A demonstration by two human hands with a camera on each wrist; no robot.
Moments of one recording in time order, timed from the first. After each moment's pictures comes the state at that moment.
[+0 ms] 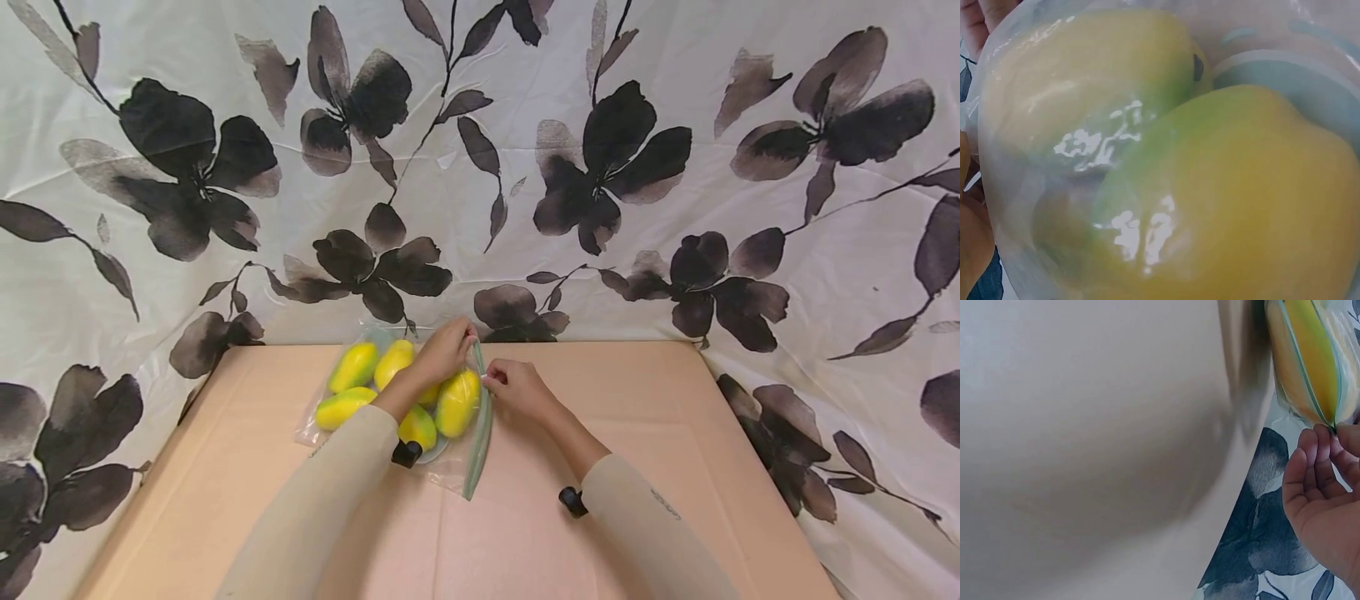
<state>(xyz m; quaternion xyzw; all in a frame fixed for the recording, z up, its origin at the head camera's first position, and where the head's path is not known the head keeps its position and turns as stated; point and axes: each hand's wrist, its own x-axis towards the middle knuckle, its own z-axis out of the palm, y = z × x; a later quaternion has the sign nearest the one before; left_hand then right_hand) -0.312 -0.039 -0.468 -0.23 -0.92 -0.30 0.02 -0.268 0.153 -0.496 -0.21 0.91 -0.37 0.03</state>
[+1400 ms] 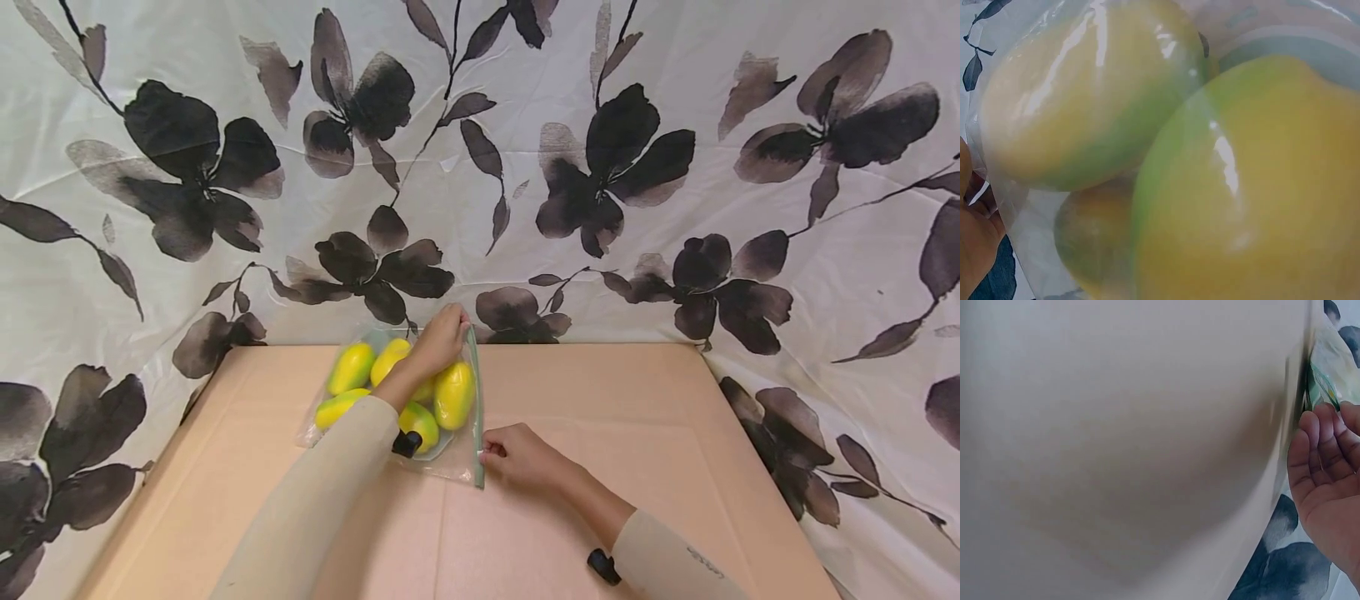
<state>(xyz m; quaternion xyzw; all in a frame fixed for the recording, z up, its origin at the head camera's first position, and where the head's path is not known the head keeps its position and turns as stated) -0.324 -0.045 -0.454 -0.20 -0.93 -0.29 0.07 -0.190 0.158 -0.521 -0.30 0.87 -0.35 0.16</state>
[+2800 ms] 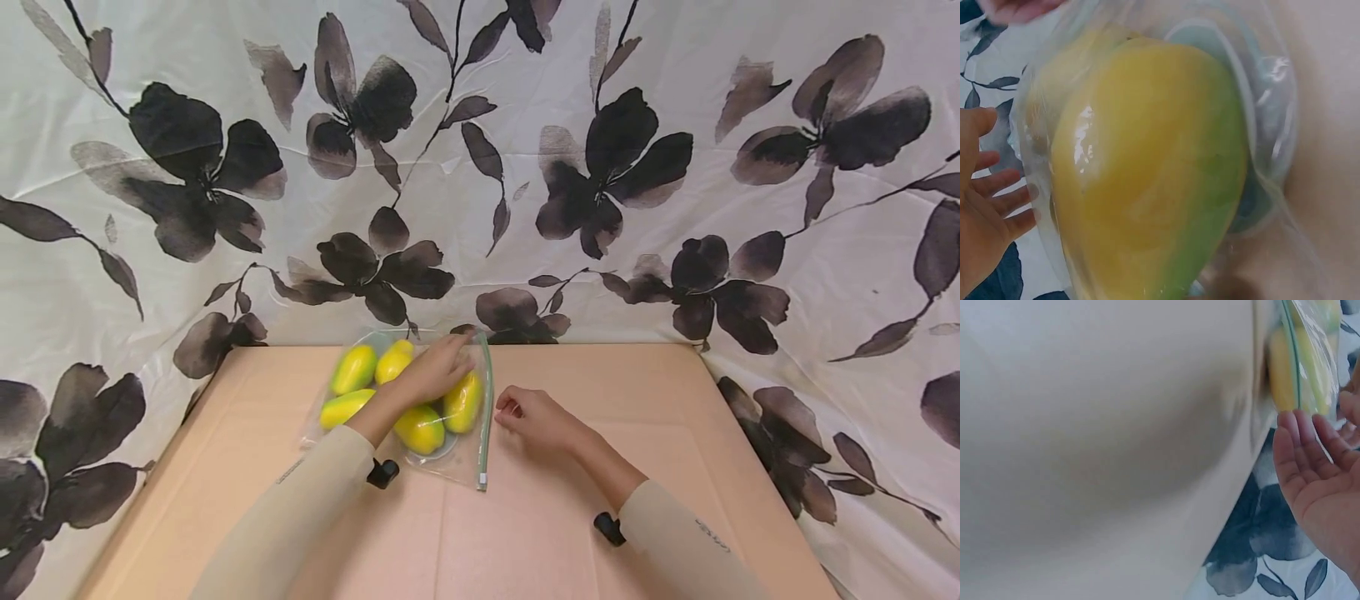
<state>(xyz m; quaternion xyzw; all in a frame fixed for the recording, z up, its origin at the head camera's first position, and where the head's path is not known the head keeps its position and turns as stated) -0.286 -0.062 -0.465 -0.24 -0.94 -0.25 -0.04 -0.230 0.179 -0.498 -0.24 0.90 -0.35 0.13</state>
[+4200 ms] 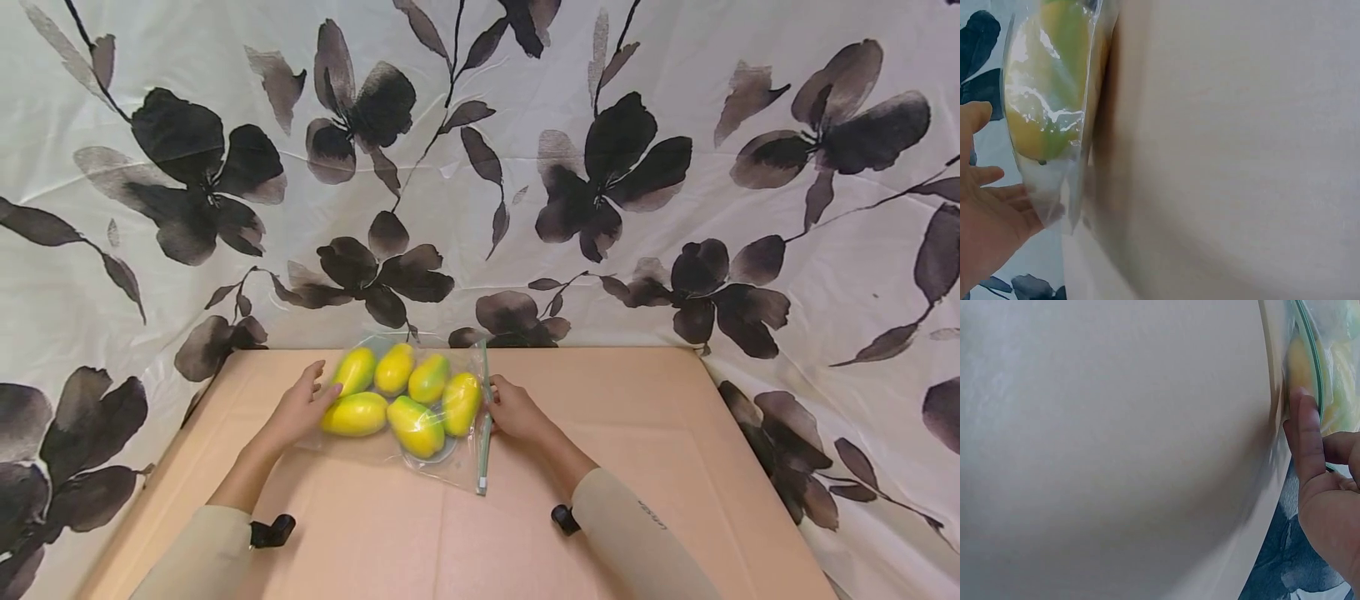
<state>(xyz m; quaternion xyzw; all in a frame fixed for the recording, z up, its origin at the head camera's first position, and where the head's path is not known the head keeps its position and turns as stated) -0.231 -0.254 -0.499 -0.02 -0.92 -0.39 -0.05 -0.258 0.137 -0.527 -0.10 0.87 -0.46 0.15</state>
